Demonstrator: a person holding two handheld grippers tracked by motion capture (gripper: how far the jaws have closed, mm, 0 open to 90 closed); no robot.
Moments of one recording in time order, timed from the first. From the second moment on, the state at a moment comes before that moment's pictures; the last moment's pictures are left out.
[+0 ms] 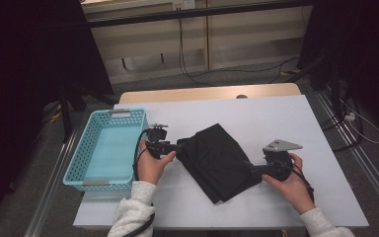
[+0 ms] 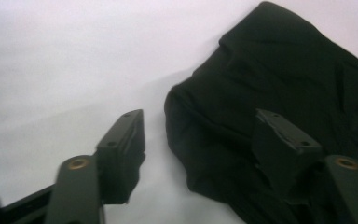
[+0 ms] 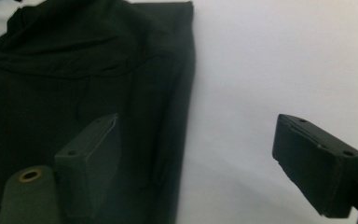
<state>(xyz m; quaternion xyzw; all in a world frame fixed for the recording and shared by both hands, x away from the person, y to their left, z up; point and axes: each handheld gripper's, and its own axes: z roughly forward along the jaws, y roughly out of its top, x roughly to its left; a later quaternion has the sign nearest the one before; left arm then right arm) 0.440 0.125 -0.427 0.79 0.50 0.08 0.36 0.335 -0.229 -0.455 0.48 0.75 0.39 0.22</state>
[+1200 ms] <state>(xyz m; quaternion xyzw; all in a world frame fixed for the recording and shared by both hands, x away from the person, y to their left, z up) 0.432 0.119 -0.431 0.80 0.48 0.08 0.35 0.317 -0.209 -0.473 0.52 0.73 0.42 0.15</state>
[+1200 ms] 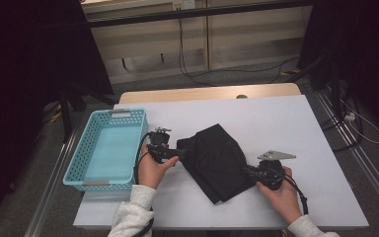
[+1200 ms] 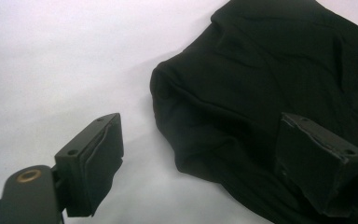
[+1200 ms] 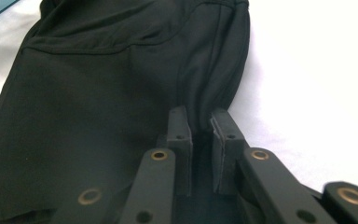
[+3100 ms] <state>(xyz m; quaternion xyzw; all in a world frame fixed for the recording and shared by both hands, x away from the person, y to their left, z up) 0.491 0.094 -0.389 0.82 0.55 -0.01 0.17 0.306 -0.184 -0.454 0.47 0.75 0.44 0.17</state>
